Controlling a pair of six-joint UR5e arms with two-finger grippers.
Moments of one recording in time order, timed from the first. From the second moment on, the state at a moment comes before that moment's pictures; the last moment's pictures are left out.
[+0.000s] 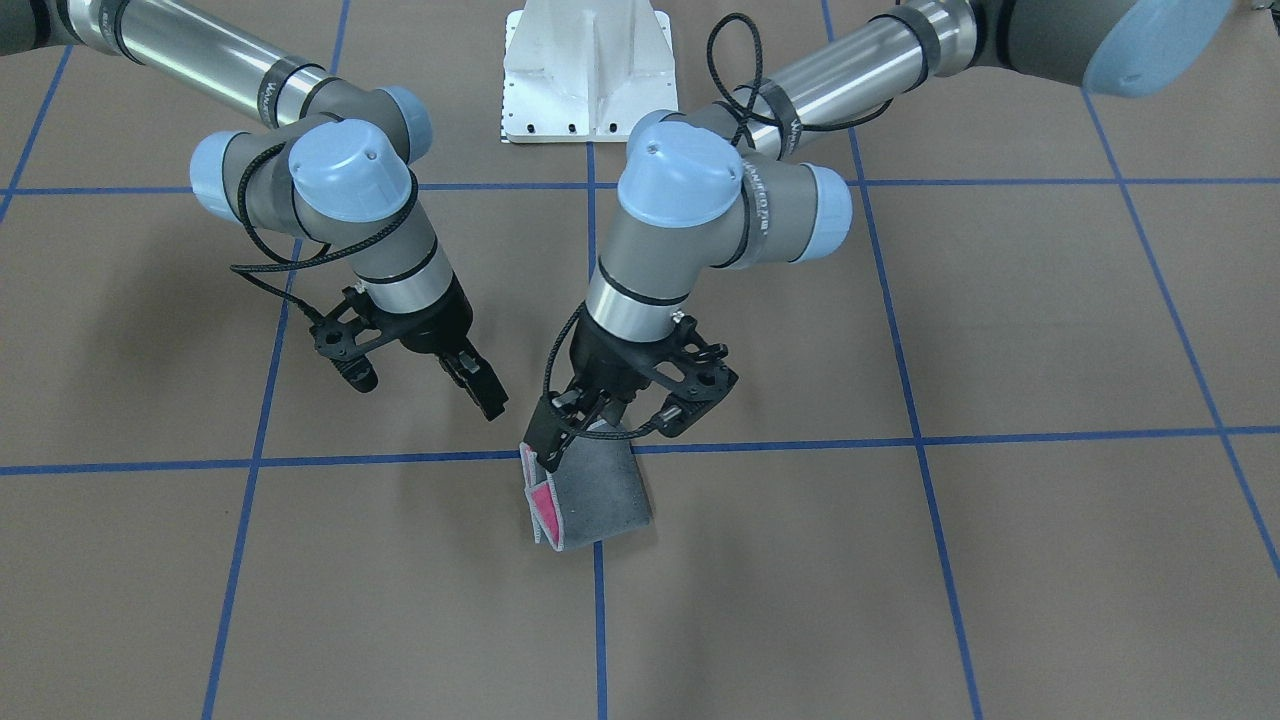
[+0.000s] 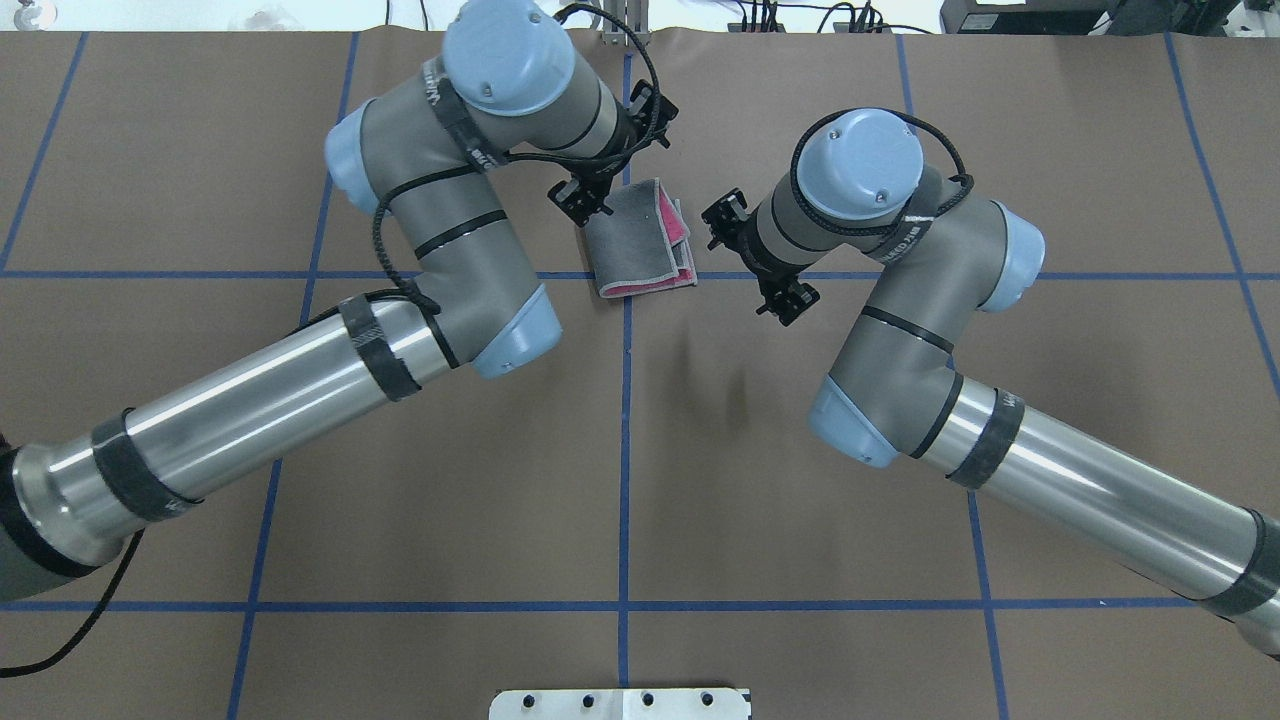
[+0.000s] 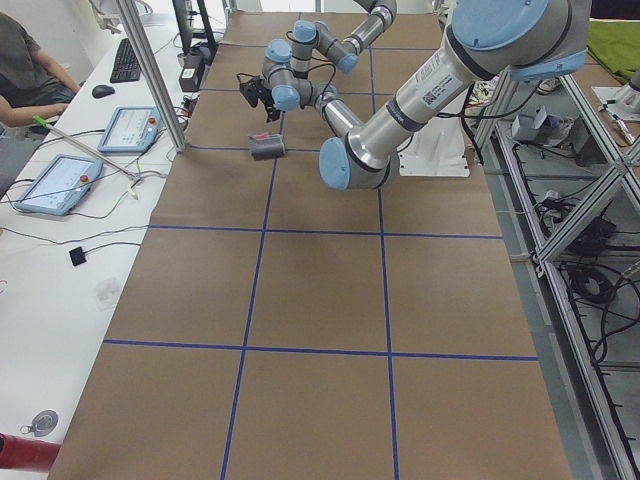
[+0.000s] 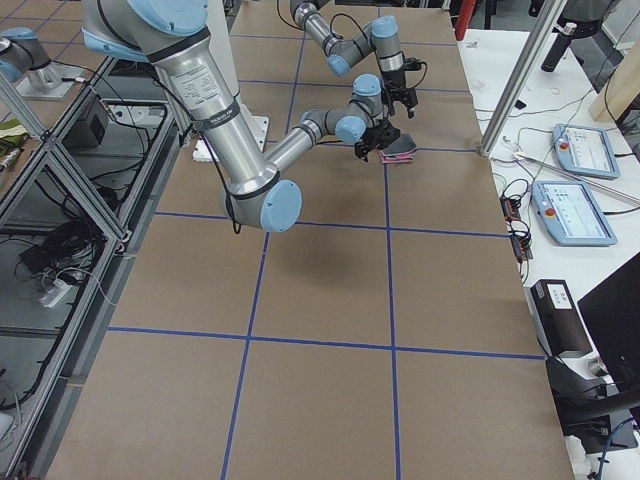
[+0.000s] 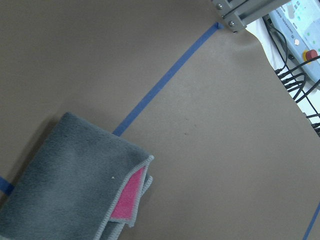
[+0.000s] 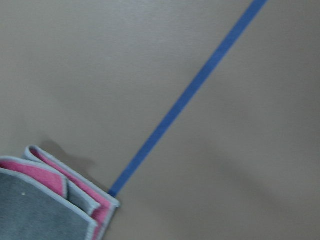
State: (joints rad) left arm -0.71 -2.51 -1.28 -2.05 -1.87 -1.97; right arm 0.68 -0.91 1.49 -1.26 1.88 2.07
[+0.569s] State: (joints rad) left arm -0.74 -2.34 -1.47 -2.04 -1.94 -1.97; right arm 0.66 -0.80 1.27 -1.11 1.83 2.21
